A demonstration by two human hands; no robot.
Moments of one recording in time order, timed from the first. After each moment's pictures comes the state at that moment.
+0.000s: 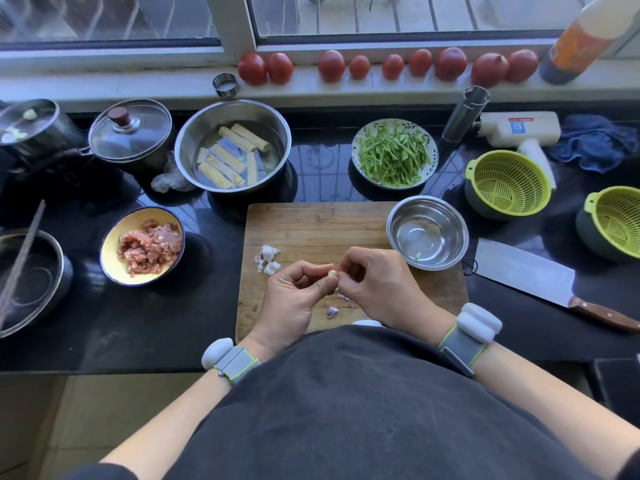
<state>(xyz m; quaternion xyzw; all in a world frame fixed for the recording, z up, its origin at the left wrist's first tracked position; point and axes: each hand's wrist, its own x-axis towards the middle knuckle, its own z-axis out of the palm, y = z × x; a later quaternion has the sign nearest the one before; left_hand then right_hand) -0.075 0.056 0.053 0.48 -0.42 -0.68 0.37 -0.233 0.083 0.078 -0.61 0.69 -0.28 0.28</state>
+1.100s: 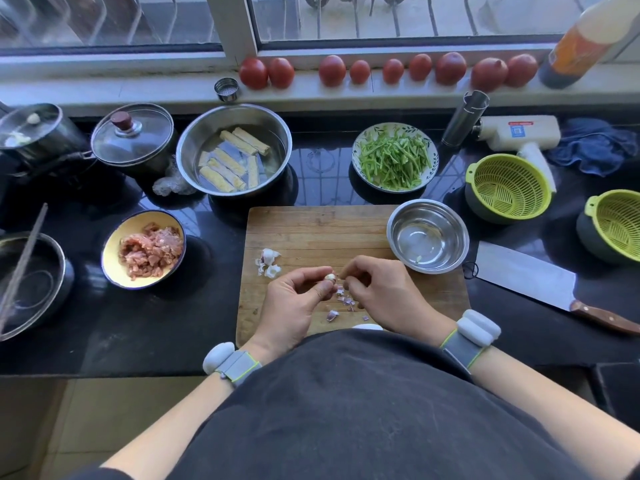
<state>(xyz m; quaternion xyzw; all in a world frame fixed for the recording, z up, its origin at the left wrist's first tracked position) -0.072 0.054 0.043 0.51 -0.43 -0.67 0.33 -0.241 0.088 0.067 -0.56 0.70 -0.25 0.35</state>
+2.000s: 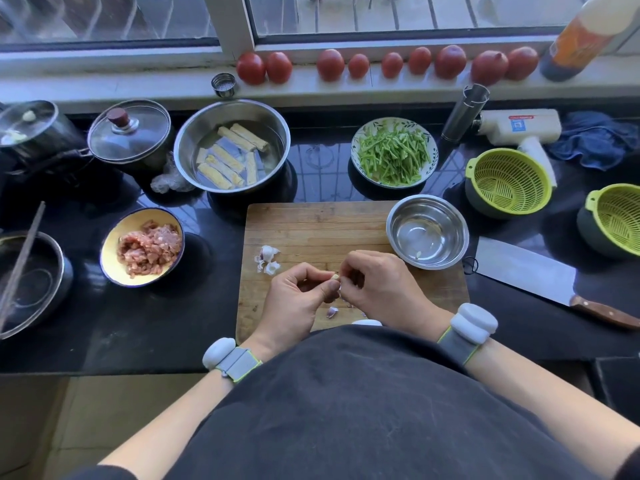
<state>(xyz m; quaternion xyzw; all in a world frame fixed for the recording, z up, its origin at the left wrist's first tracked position) -0.074 0.056 0.047 0.51 -0.47 -0.65 0.32 -0.240 0.086 0.064 -0.67 0.66 -0.27 0.23</state>
